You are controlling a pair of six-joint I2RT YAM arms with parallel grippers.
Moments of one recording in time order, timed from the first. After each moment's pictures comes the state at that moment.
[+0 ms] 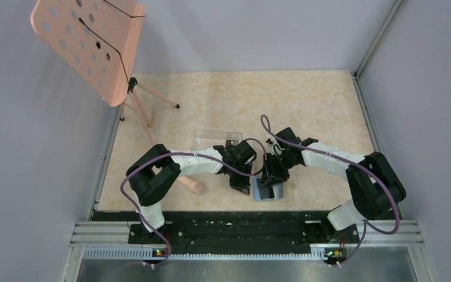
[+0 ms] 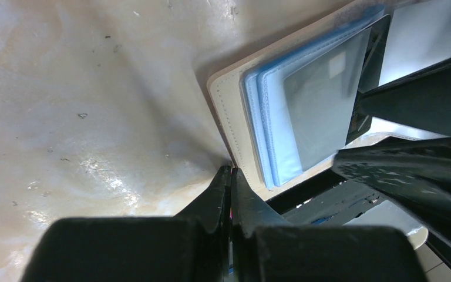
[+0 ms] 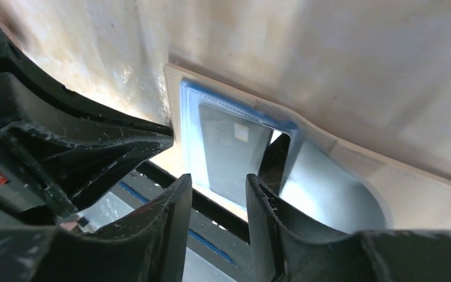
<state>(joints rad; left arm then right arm) -0.95 1.81 1.07 -0.44 0.25 -0.81 0.54 1.52 0.77 -0.51 -0.49 0.50</state>
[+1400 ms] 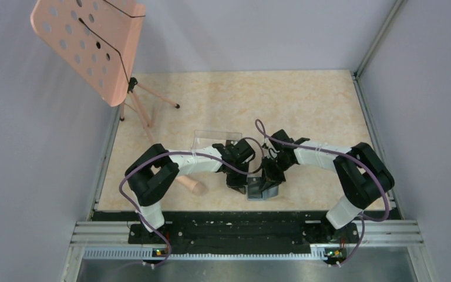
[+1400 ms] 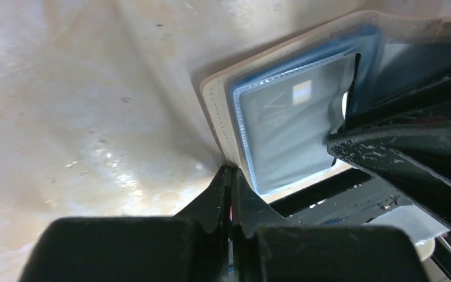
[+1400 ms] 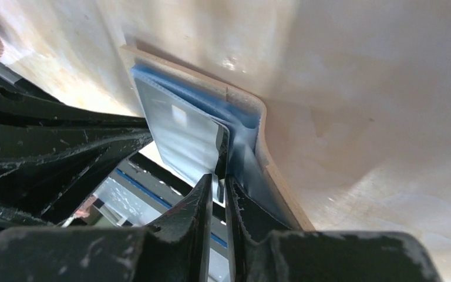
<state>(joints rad) -0.94 1.81 1.08 -0.51 0.22 -0.81 0.57 1.61 0.80 -0.52 -0.52 0.53</state>
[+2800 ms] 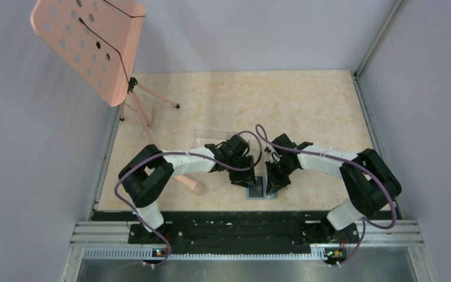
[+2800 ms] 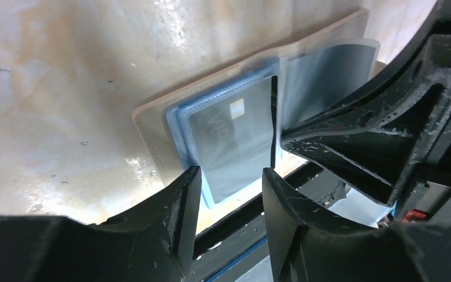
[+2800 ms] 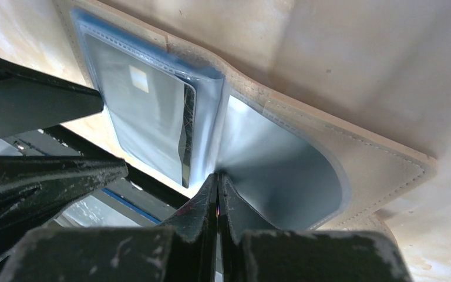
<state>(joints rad) -0.88 1.75 0.99 -0.26 0.35 -0.87 0.58 1.54 0.74 -0.55 -0.42 0.45</state>
